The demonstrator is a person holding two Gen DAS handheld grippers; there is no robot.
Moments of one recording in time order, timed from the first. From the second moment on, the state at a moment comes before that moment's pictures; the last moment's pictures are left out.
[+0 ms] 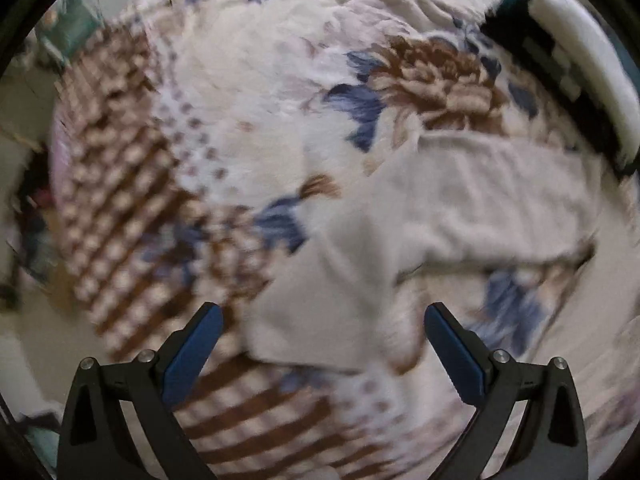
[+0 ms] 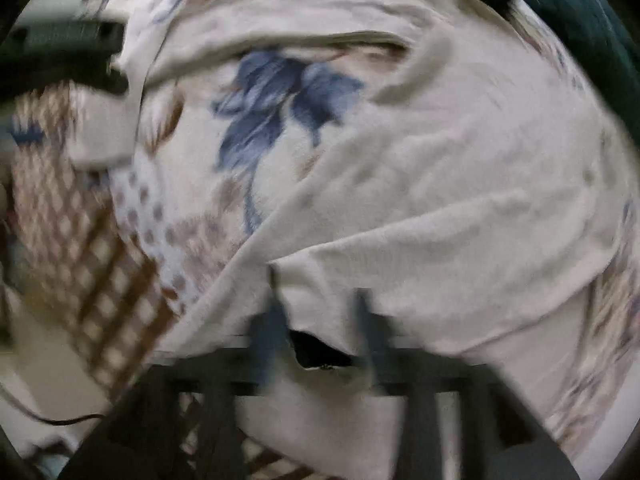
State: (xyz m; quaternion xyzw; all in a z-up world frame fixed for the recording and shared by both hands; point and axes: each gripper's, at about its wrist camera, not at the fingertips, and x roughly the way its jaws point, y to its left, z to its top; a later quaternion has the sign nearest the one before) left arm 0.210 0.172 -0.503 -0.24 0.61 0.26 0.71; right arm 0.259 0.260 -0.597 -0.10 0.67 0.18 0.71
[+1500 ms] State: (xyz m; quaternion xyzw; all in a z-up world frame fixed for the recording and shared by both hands) left arm 0.223 0.080 -0.398 -0.10 0.52 0.05 0.84; right arm 0.232 0.048 -0.575 0.06 0.71 -0.03 0.70
